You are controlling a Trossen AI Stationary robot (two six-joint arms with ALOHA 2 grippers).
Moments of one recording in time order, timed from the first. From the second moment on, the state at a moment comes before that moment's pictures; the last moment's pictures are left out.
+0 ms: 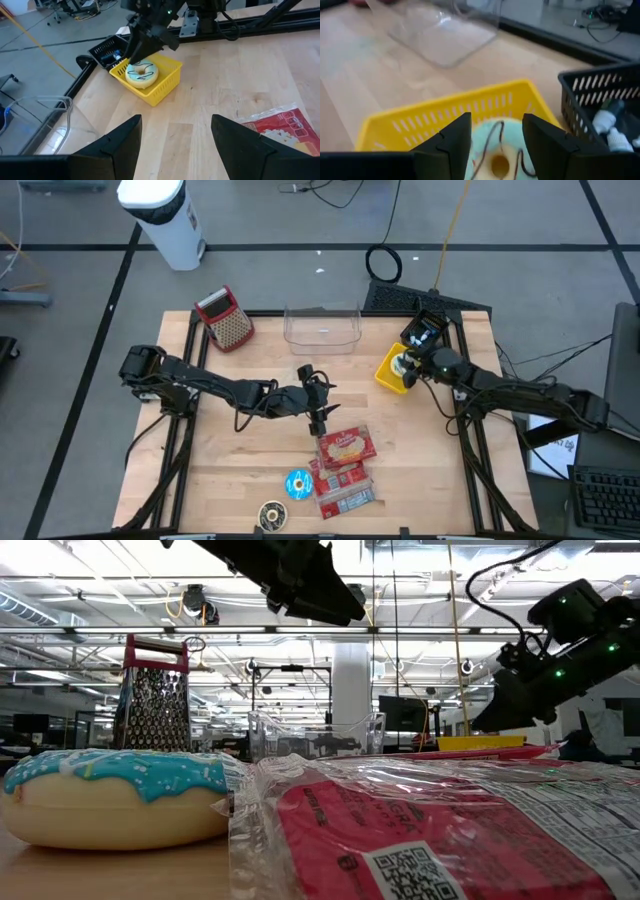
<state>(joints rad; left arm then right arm) -0.18 1.65 1.09 0.11 -0.44 0.04 -0.50 0.68 0.08 0.15 0.20 0.22</state>
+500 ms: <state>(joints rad) -0.20 1.63 1.09 -0.08 -0.21 -0.20 -0.47 0.57 0.08 0.57 -0.44 0.24</state>
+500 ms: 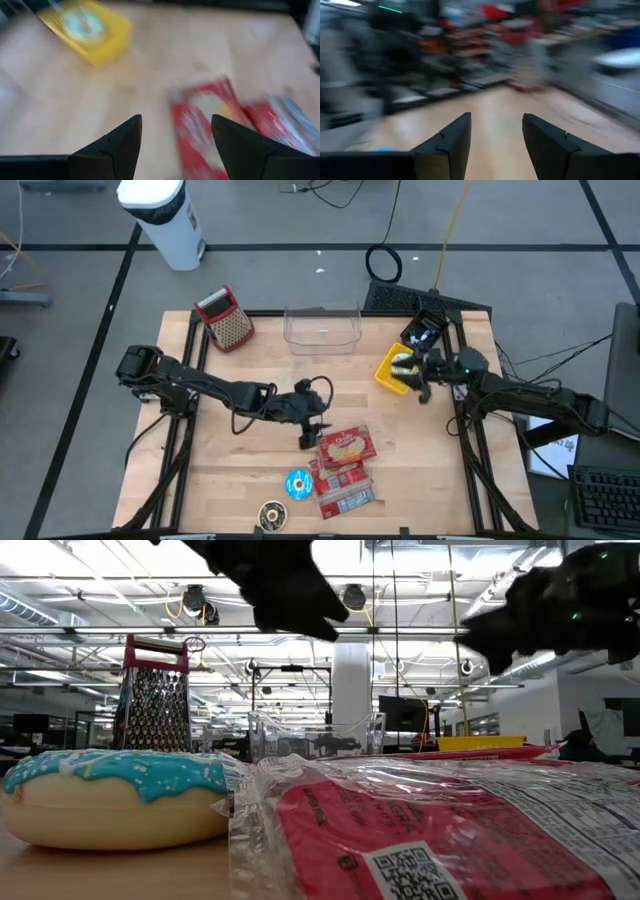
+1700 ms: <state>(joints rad) -0.54 1.90 1.09 -0.28 -0.12 -0.79 -0.31 0.58 0.08 0.66 -0.49 0.25</state>
